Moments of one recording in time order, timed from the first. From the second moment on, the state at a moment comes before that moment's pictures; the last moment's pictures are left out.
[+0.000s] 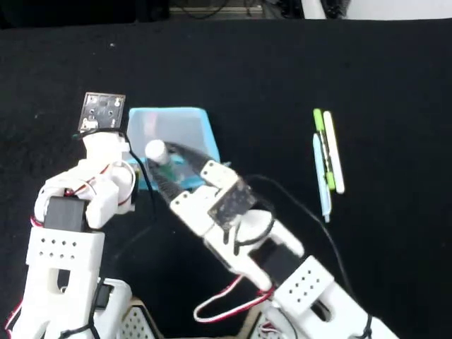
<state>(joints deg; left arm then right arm) 0.4 -54.7 42.8 70.5 -1.1 -40.7 -66.9 79.1 -2.6 11.9</state>
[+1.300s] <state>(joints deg) 0.1 -54.6 42.9 70.5 -1.1 -2.6 -59.7 67.2 53.1 3.6</state>
